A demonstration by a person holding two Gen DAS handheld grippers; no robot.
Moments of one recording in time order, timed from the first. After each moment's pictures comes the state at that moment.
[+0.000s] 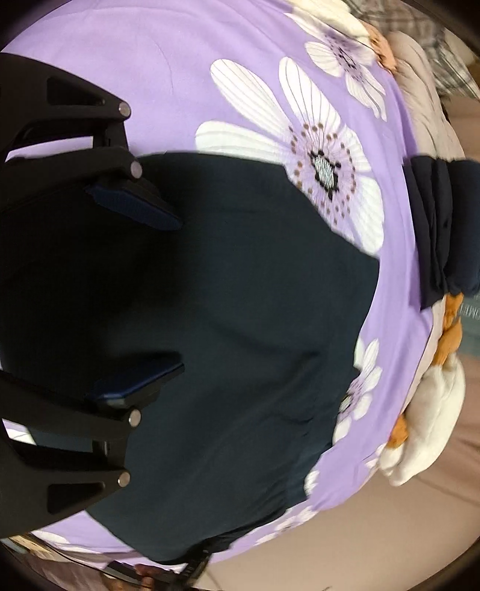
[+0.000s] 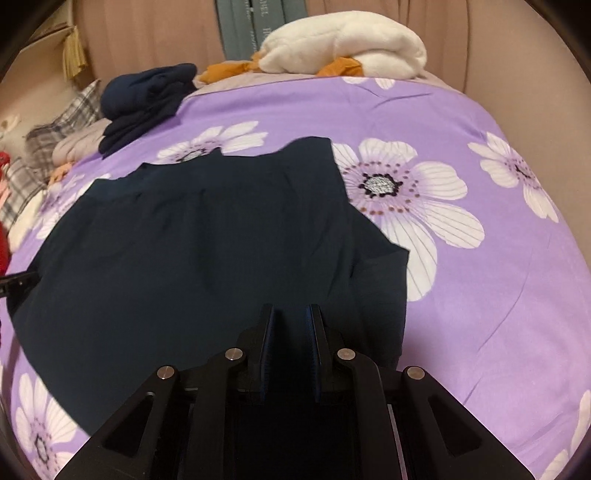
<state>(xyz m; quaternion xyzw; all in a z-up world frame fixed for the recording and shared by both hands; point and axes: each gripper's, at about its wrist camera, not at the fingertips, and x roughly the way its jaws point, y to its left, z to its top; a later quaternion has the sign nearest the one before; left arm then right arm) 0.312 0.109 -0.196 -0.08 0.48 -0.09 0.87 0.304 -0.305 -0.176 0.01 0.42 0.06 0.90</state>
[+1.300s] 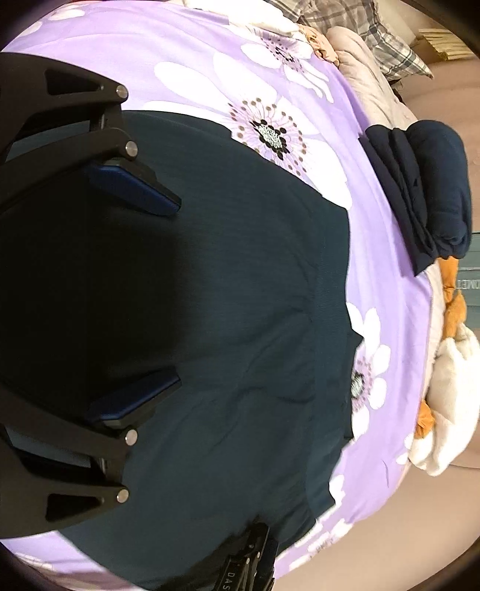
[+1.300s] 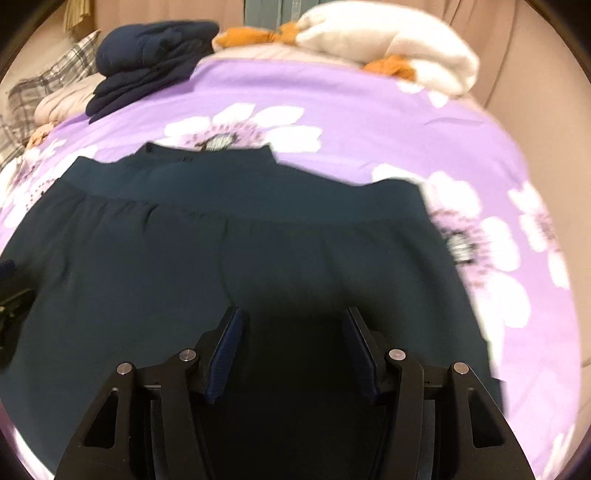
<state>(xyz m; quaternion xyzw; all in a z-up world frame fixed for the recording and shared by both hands) 0.324 0.036 -0.185 0.03 0.46 -0.07 0.88 0.360 -0.202 -0.159 -0.08 0.45 0.03 0.89</state>
